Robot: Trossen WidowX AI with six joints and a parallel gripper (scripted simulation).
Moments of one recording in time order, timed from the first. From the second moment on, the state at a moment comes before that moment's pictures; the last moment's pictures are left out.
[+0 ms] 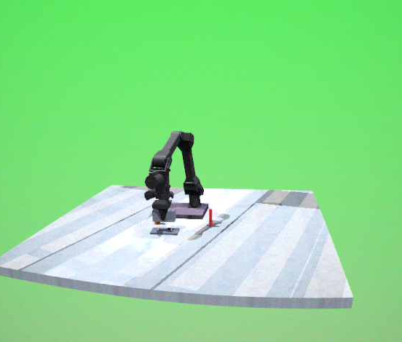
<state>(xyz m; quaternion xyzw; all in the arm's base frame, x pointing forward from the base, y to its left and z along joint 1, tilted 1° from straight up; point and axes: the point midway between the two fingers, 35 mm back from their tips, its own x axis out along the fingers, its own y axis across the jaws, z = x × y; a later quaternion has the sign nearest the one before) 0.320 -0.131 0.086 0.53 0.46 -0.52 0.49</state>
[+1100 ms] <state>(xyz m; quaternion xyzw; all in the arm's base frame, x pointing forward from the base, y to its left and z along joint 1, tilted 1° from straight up) 0.322 -0.132 0.057 0.53 0.45 -0.52 0.49</state>
